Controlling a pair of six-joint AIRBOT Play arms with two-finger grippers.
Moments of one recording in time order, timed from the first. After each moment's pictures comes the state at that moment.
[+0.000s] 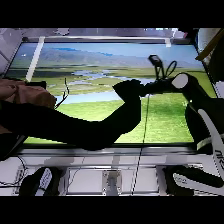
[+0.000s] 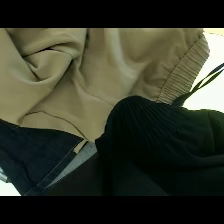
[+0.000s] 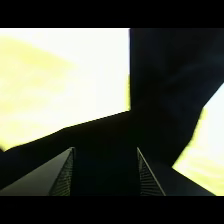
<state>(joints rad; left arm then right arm) 0.44 -0.74 1.21 1.67 -1.38 -1.38 0.14 -1.31 1.20 -1.10 0.93 1.26</state>
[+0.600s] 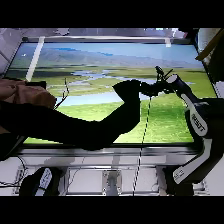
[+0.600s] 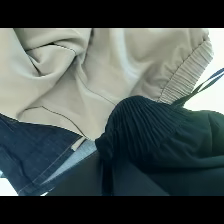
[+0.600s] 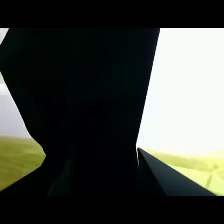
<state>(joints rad) 0.45 -0.74 1.20 1.66 -1.38 -1.41 0.01 -1.84 1.45 -0.84 0.91 1.32</state>
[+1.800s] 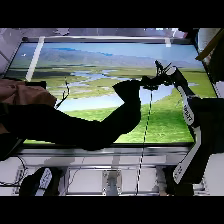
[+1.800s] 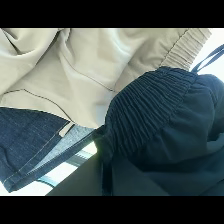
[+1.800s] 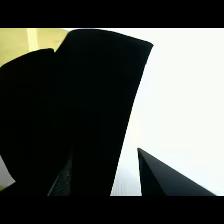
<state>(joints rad) 0.45 -0.74 1.12 1.64 -1.38 -1.41 -0.03 -2.06 1.78 -0.90 1.05 1.38</state>
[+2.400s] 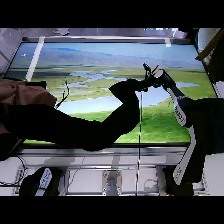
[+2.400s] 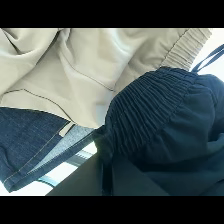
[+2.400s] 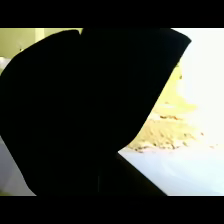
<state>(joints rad) 0.45 -0.74 1.12 1.64 -1.38 -1.41 0.08 -2.09 1.78 -0.88 1.01 1.37</state>
